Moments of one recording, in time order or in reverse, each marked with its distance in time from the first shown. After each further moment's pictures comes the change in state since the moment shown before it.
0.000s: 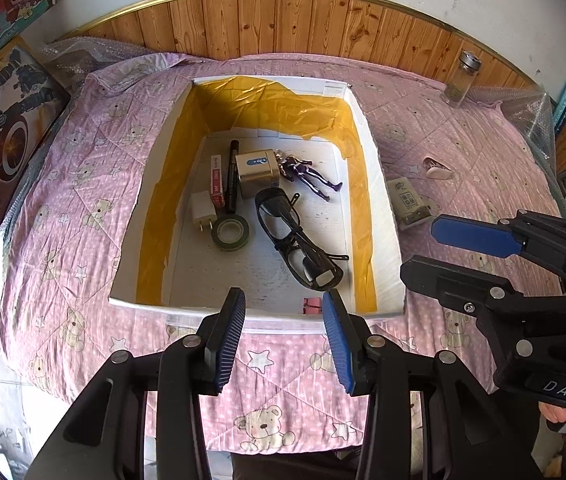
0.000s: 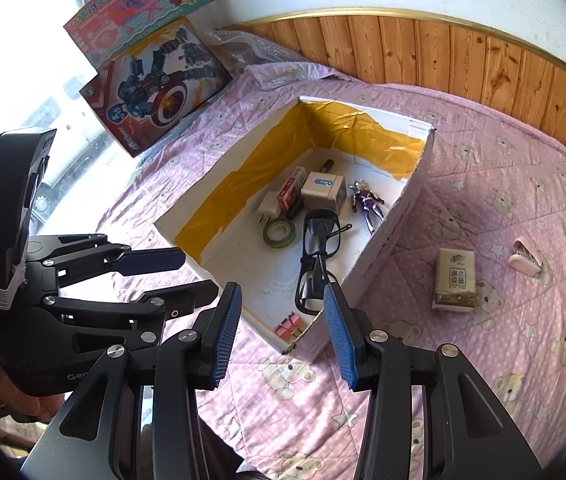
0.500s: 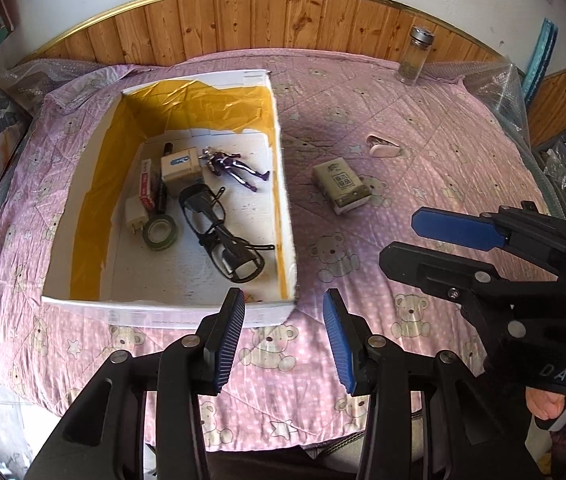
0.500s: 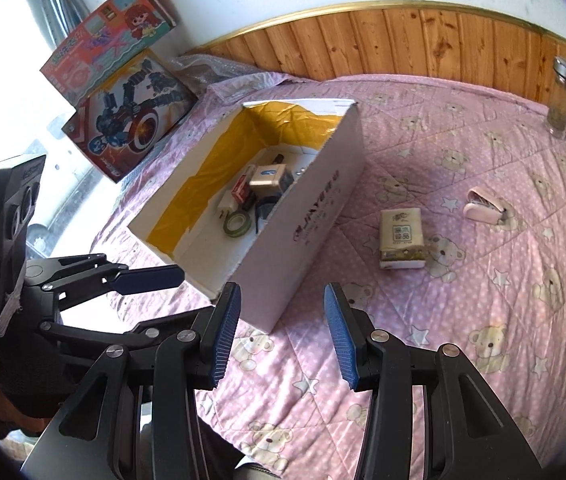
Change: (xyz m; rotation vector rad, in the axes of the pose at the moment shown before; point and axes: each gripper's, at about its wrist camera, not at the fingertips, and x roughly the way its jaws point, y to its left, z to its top) left arm 0.008 -0.081 -0.005 0.102 0.007 -0.072; right arm -0.037 -0.073 -0.046 0.161 -0.053 -0.017
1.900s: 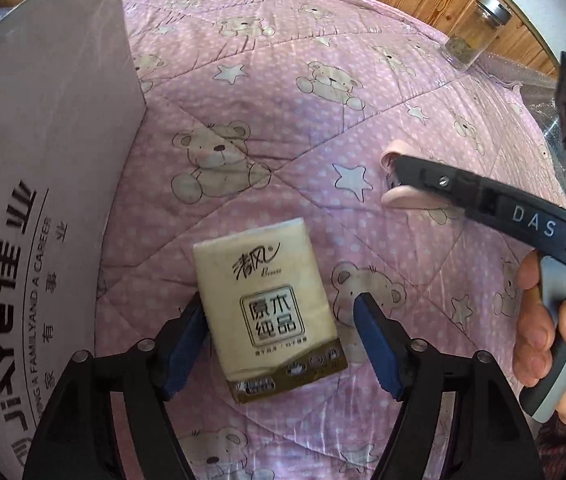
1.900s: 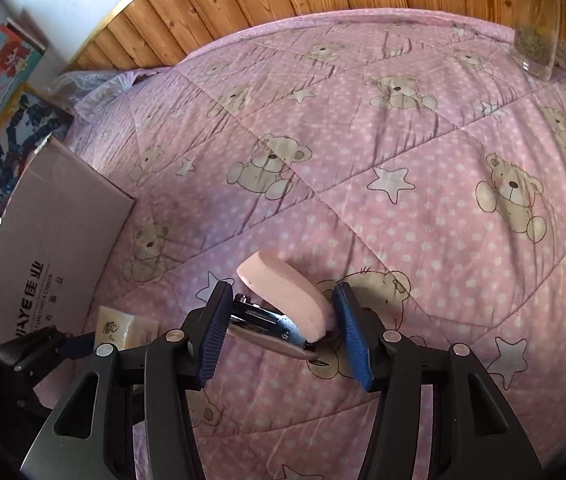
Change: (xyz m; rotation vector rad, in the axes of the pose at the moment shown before) left arm 0.232 -0.057 0.119 -0.175 0.135 -0.031; right arm 0.143 -0.256 0.083 0.108 0.102 -0.108
